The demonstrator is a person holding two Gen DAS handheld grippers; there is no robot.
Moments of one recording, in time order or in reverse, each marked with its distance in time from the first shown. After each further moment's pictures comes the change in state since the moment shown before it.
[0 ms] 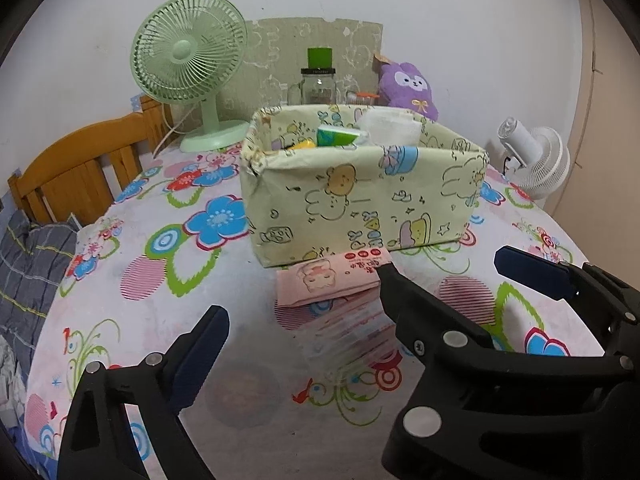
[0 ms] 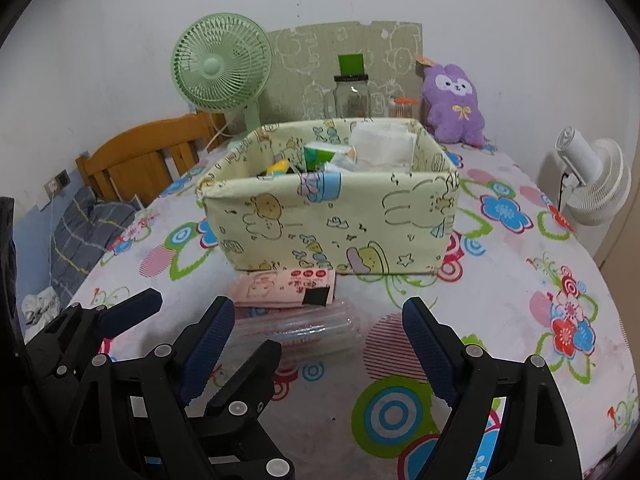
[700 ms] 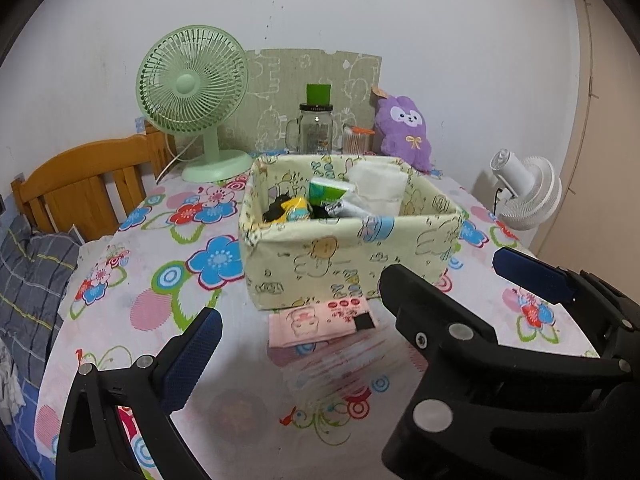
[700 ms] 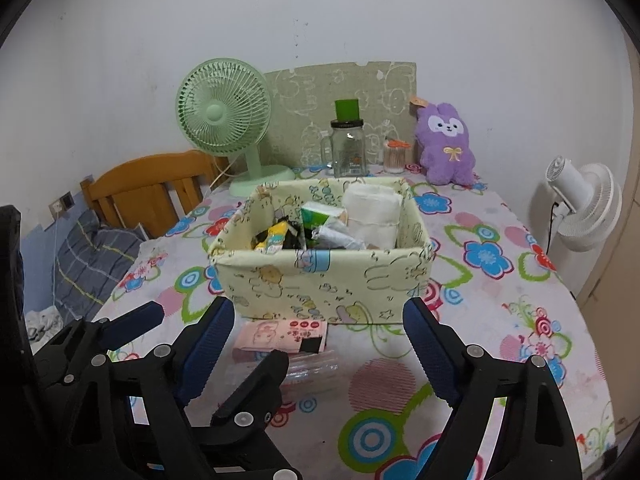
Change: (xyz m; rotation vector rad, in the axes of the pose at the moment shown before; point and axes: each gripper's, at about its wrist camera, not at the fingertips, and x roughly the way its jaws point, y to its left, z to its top) left arm -0.031 -0.005 0.027 -0.033 -0.079 -0.004; right arm -0.037 -0.003 0.030 -0.005 -0.106 0.012
